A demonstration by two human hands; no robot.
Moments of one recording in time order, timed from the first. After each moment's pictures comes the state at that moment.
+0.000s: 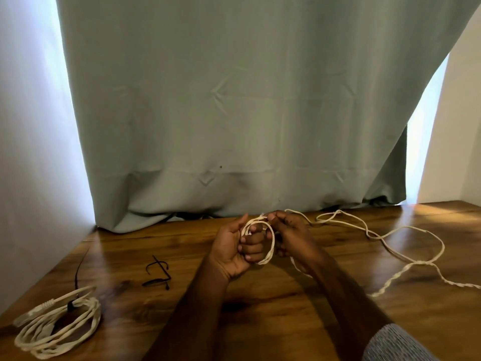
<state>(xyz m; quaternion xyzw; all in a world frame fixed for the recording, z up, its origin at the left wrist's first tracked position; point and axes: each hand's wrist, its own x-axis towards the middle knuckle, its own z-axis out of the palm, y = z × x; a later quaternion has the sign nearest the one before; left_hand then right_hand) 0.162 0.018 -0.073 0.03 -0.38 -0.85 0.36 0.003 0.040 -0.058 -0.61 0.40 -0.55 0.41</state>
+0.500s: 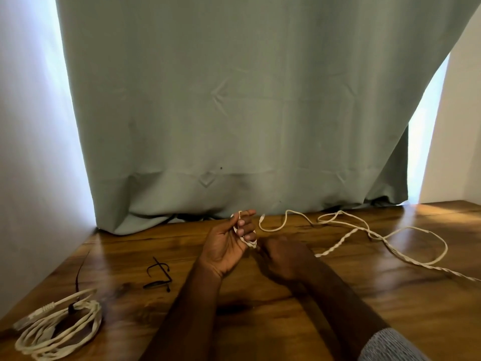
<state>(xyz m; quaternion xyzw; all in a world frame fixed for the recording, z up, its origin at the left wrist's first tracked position) 0.168 0.023 -0.062 0.07 -0.32 -0.76 0.56 0.003 0.043 -0.071 -0.84 0.51 -0.18 -0.03</state>
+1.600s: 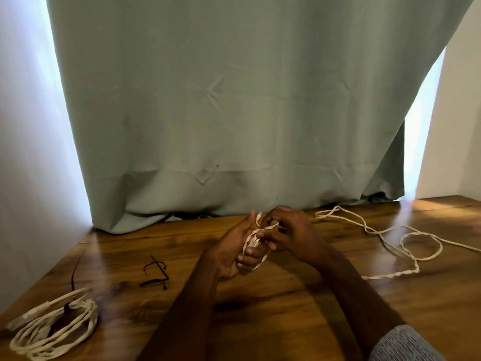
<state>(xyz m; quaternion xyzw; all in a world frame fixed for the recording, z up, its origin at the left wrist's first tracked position) 0.161 0.026 -0.064 0.28 -0.56 -0.73 0.29 -0.026 0.035 -0.049 -0.83 0.34 -0.44 0.06</state>
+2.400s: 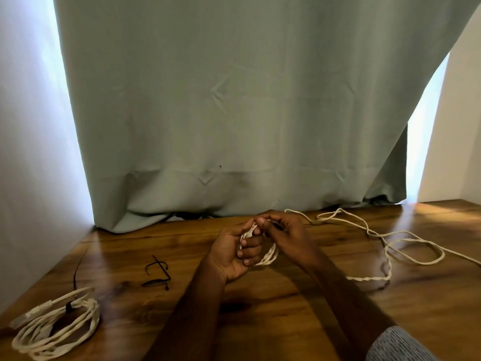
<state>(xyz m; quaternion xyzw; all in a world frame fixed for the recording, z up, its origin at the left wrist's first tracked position) 0.165 0.027 -0.075 0.13 -0.43 -0.79 0.41 0.001 0.037 -0.056 -0.75 0.31 -0.52 0.27</state>
